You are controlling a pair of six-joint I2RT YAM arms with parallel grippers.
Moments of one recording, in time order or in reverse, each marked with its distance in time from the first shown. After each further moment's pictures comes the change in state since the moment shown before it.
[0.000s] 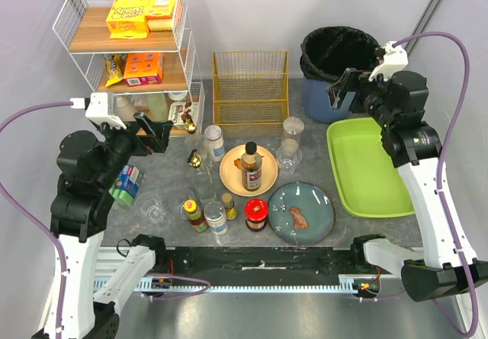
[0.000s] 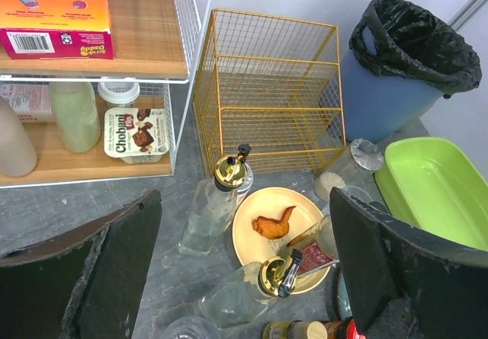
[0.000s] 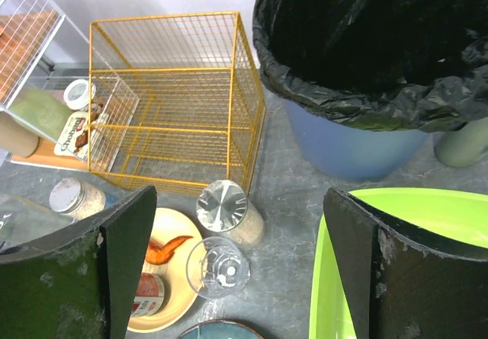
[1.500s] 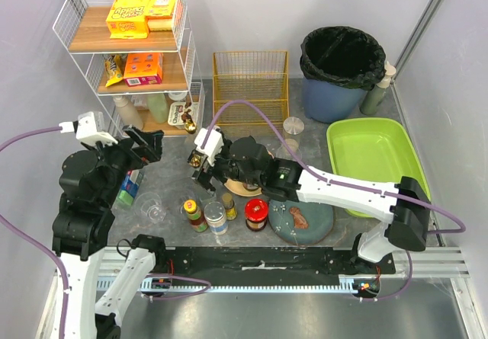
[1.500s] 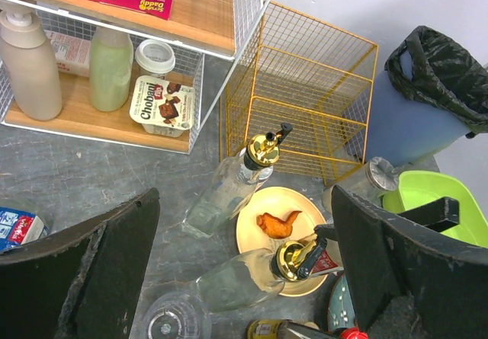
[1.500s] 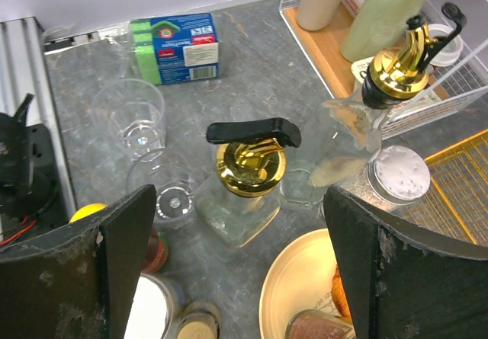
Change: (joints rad) left arm -0.001 -0.128 -0.113 -0.032 -0.168 -0.144; right arm 1.013 0.425 -0.088 0.461 0.124 -0.333
